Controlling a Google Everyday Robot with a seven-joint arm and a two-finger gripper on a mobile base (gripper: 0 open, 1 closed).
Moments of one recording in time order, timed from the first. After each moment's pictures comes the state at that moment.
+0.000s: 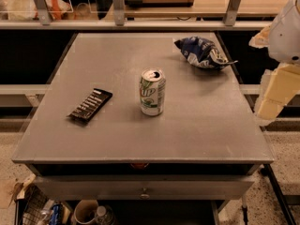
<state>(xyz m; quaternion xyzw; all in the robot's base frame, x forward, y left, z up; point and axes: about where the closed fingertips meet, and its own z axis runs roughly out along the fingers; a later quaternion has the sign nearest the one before) 0.438 -0.217 0.976 -0.60 0.78 -0.03 0.16</state>
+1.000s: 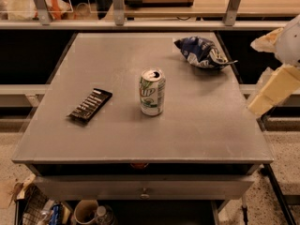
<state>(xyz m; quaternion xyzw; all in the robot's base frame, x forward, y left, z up) 0.453 -0.212 0.969 -0.55 0.79 0.06 0.26</state>
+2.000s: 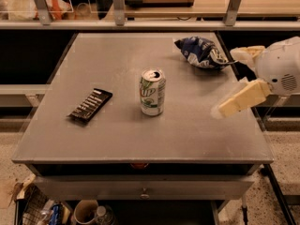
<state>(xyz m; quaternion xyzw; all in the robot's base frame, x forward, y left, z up) 0.478 -0.172 0.947 -0.49 0.75 0.18 0.42</state>
